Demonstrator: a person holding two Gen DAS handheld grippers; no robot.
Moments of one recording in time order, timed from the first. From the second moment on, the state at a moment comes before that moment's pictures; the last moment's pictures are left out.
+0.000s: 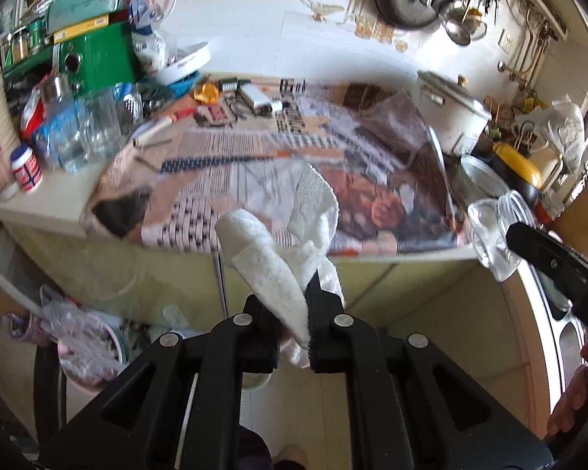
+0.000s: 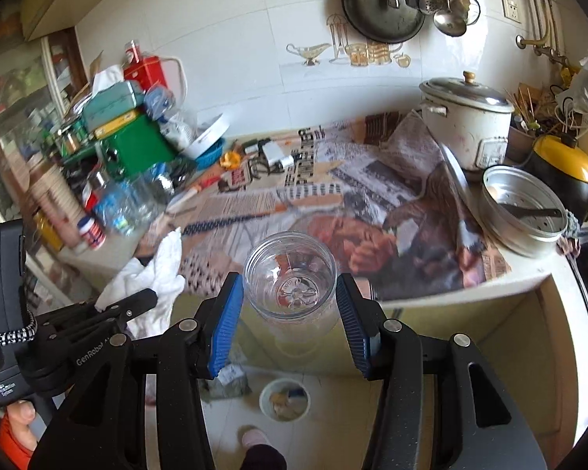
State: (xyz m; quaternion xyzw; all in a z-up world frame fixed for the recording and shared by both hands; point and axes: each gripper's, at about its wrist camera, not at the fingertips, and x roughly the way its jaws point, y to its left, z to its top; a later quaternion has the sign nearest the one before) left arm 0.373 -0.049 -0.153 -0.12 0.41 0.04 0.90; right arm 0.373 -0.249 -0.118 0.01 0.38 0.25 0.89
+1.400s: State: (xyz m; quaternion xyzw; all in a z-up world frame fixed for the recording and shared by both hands) left arm 0.419 0.033 -0.660 -0.17 0.63 -0.01 0.76; right arm 0.384 -0.163 -0.569 0.05 0.59 0.20 0.78
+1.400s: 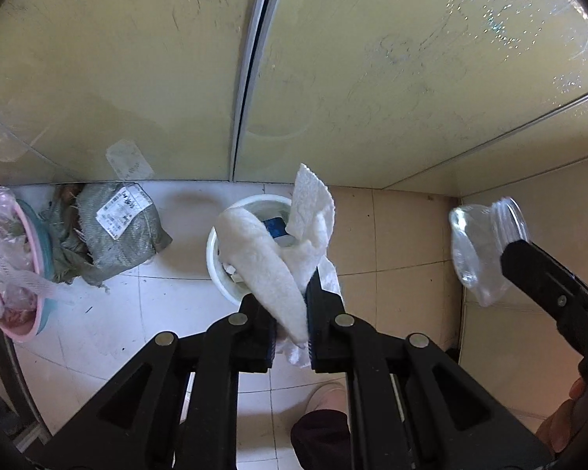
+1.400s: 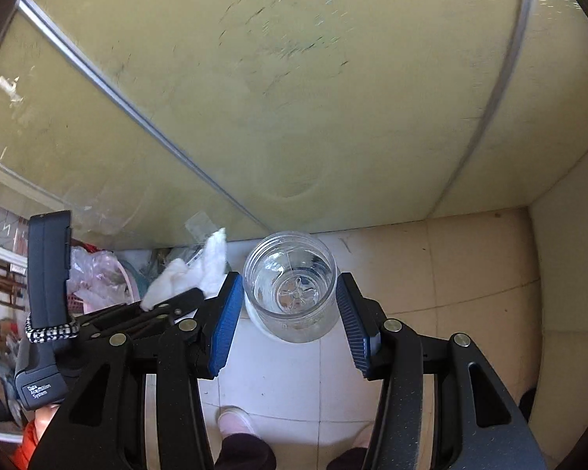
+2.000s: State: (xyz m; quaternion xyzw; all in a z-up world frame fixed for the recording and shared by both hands) left arm 0.405 0.042 -0.607 -0.13 0.63 0.00 0.77; right arm 0.386 -0.166 -0.514 0.05 0.60 0.19 0.77
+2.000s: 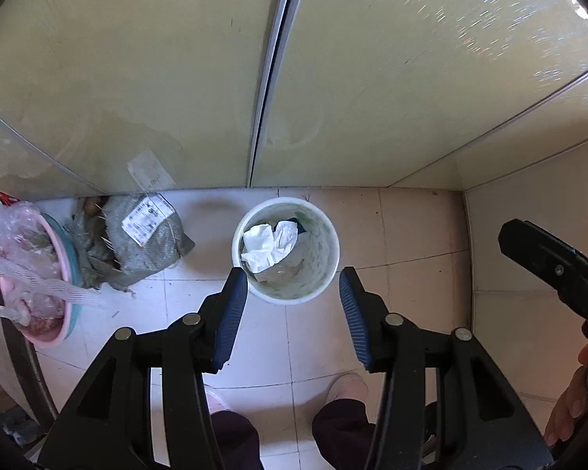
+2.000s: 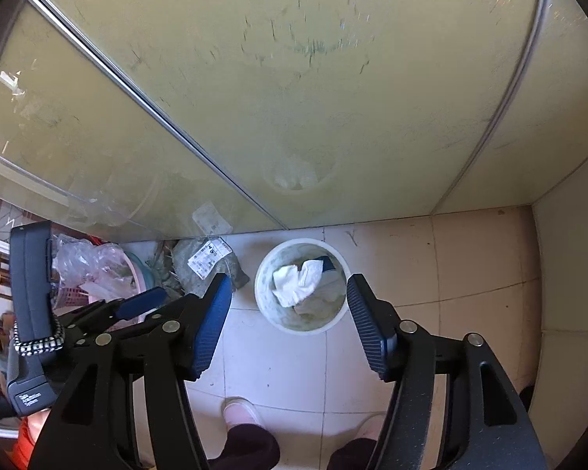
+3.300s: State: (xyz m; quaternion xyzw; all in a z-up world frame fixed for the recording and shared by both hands) left arm 0.303 -0.059 -0.058 -0.07 0.32 0.05 0.94; right arm 0.312 -0.254 -0.058 0.00 0.27 0.21 0.94
